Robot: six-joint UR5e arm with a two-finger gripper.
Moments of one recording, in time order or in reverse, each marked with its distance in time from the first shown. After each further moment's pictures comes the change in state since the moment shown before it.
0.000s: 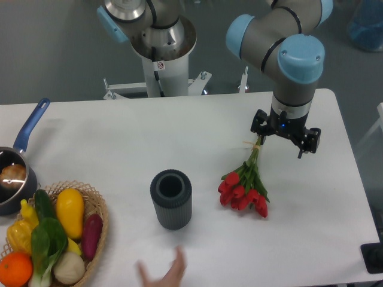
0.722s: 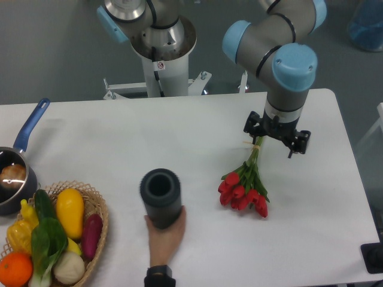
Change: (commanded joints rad) arm 0.005 0.023 -0.193 0.003 0.005 -0.008
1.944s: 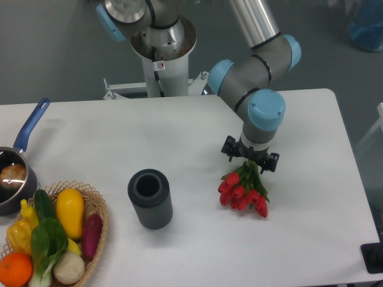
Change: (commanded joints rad) arm -0.090 -0.202 -0.002 0.258 -0.018 -0.214
